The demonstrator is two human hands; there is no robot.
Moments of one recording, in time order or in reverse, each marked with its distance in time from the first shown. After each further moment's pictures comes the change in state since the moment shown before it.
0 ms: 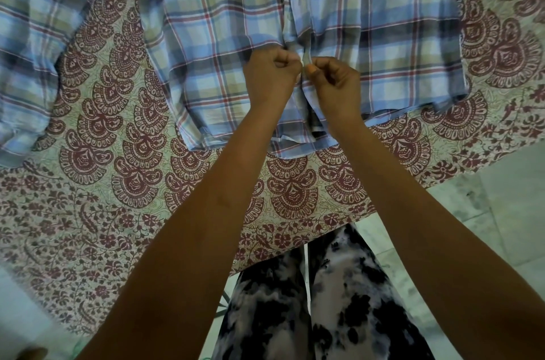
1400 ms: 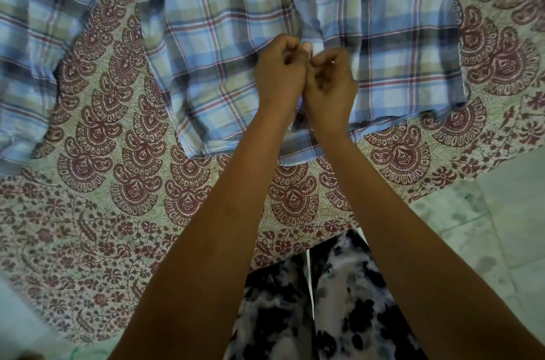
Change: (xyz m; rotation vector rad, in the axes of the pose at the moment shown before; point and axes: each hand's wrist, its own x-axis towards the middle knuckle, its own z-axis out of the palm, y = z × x) left_hand -0.007 0.023 0.009 -0.158 -0.009 0.053; right_hand -0.012 -0.015 0.018 -0.144 0.192 -0.271
